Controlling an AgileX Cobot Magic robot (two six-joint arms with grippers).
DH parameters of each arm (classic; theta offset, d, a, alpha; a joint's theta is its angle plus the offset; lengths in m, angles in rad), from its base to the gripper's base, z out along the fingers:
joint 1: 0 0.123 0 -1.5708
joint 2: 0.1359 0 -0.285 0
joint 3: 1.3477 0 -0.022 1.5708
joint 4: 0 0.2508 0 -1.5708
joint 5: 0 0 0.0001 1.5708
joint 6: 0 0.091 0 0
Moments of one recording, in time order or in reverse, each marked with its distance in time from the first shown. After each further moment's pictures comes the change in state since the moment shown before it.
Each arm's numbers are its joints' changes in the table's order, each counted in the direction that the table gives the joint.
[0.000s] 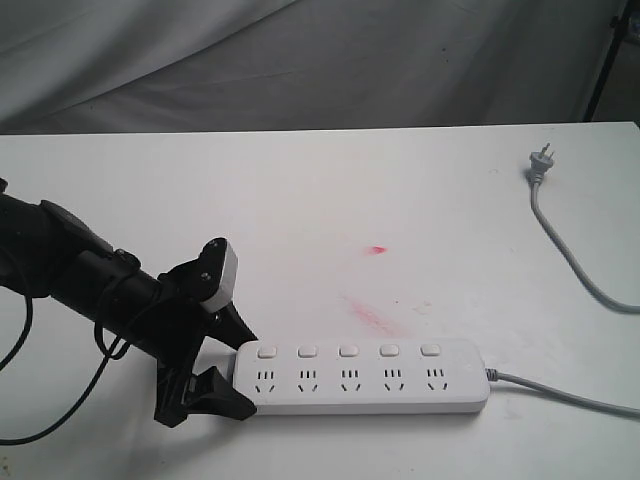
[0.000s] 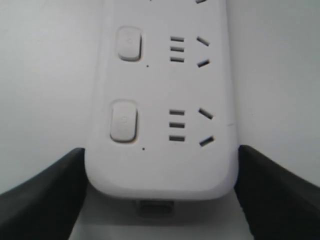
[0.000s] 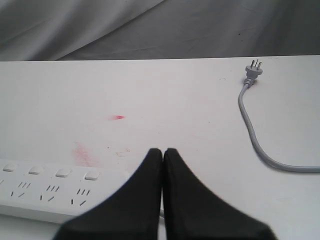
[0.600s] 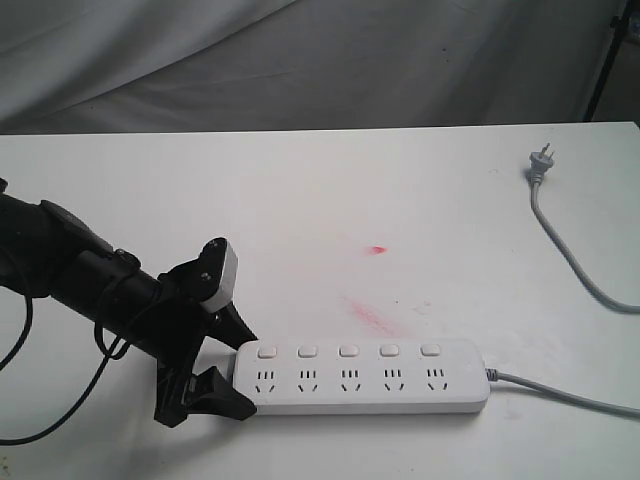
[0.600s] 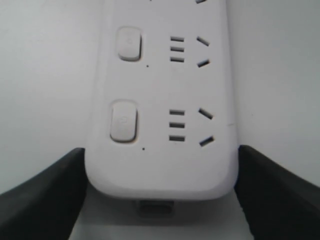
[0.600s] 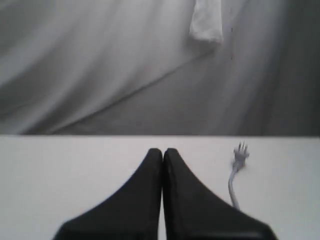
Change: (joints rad) left arm 0.000 0.000 0.000 0.000 0.000 0.000; right arm 0.000 0.000 0.000 -0.026 -0.290 0.000
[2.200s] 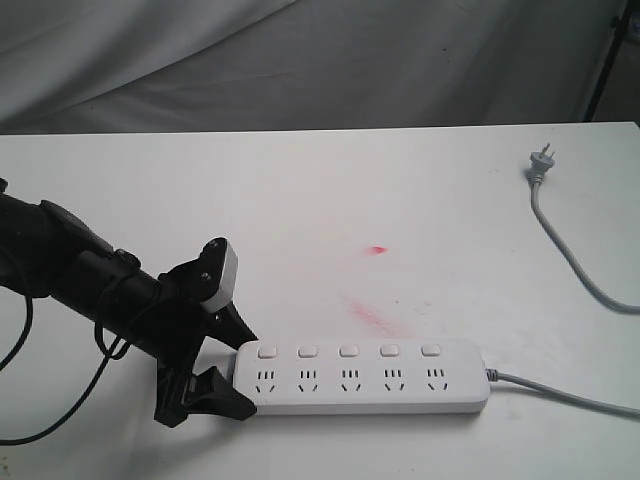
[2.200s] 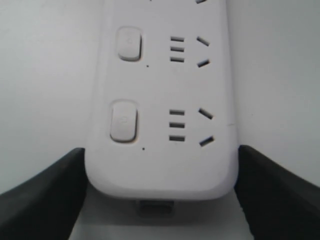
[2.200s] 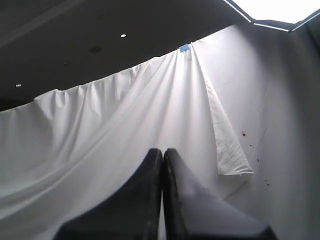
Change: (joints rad) left arm 0.000 0.000 0.000 0.000 0.000 0.000; right arm 0.000 -0.002 -0.194 0.058 -0.269 0.187
